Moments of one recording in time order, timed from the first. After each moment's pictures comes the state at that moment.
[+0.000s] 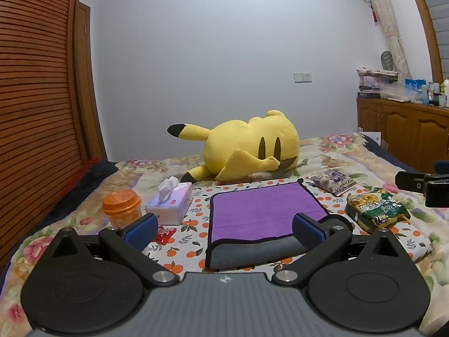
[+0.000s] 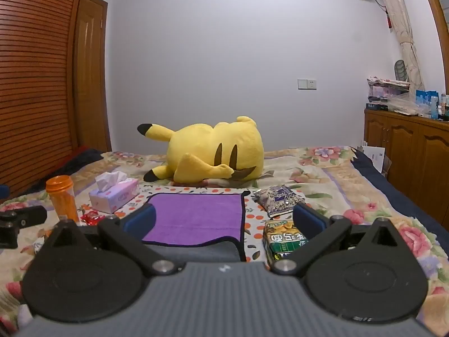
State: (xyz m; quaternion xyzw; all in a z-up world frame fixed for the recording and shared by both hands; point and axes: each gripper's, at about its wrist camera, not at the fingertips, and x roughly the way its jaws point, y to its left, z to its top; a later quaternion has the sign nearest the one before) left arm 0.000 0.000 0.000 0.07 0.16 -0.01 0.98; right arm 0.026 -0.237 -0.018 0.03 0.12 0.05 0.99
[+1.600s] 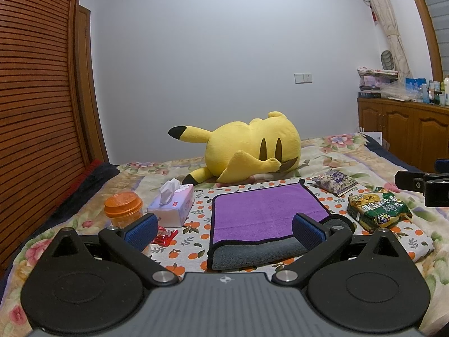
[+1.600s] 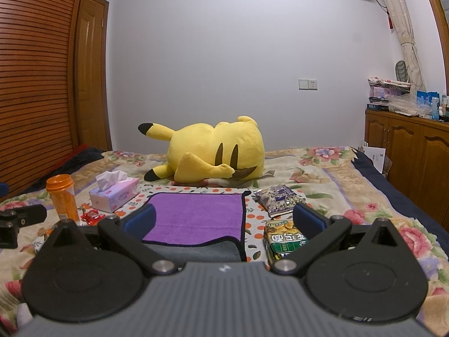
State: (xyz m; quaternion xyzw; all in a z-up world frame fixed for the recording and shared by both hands) left arm 0.000 0.000 0.000 0.07 0.15 -0.01 0.99; right arm 0.026 -0.235 -0.019 0.02 0.12 0.05 0.99
